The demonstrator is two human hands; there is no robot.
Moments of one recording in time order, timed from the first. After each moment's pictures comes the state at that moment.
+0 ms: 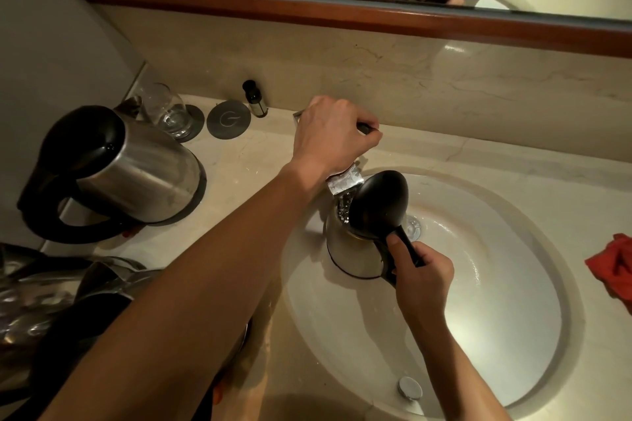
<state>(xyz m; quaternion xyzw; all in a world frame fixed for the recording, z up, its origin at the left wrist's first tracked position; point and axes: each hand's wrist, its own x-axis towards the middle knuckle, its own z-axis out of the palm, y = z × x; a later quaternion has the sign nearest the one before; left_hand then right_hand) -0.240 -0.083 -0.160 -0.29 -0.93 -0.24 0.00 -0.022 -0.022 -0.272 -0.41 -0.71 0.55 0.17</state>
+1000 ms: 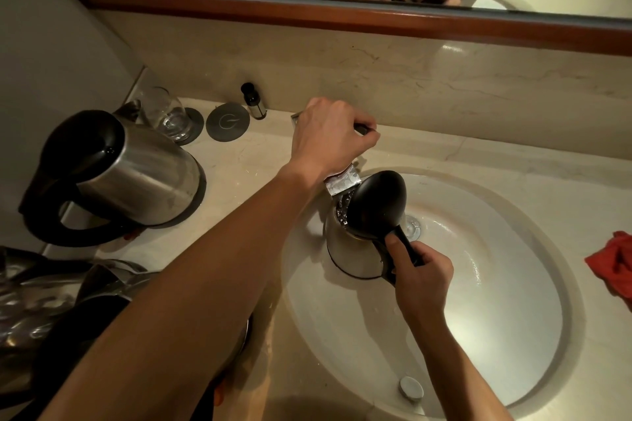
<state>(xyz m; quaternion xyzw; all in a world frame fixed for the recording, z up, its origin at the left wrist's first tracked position) -0.240 -0.084 -0.159 -0.30 -0.93 -0.22 0.01 -0.022 -0.021 -0.274 -0.39 -0.73 0.54 0.18</state>
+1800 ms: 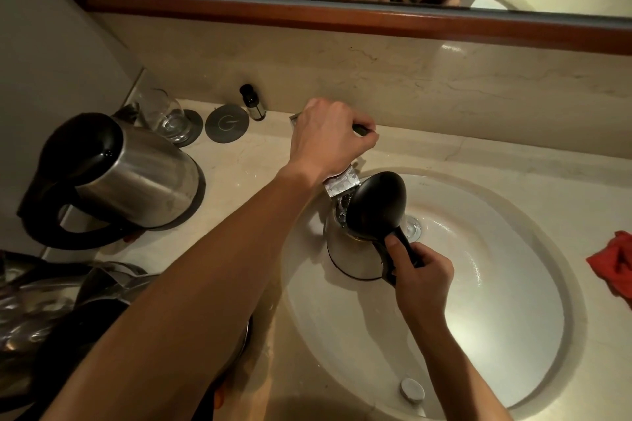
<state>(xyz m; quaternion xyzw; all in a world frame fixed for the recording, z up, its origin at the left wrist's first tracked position) -0.241 -0.084 -0.162 -0.30 -0.93 -0.23 0.01 -0.021 -0.021 -0.278 -0.38 -0.74 0.53 0.18</state>
